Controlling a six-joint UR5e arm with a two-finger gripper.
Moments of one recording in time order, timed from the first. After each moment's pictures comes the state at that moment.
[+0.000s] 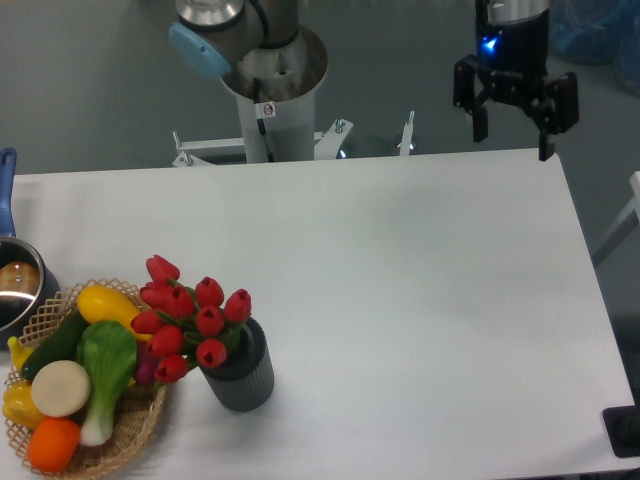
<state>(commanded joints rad) 2.86 -1.55 -1.66 -1.06 1.38 1.64</state>
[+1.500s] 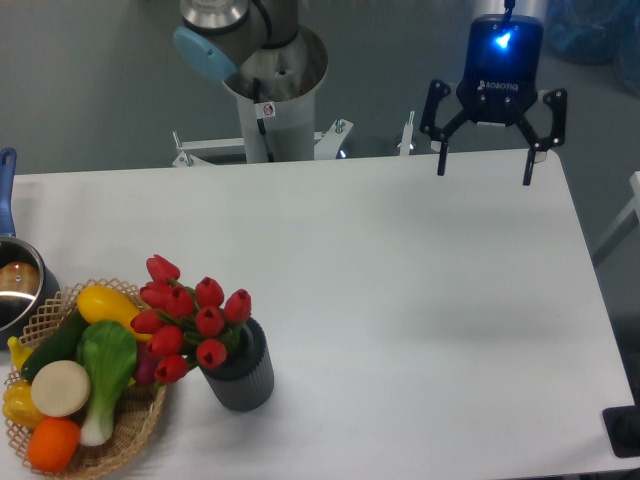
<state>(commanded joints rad) 2.89 -1.59 -1.72 -0.88 0.84 1.06</state>
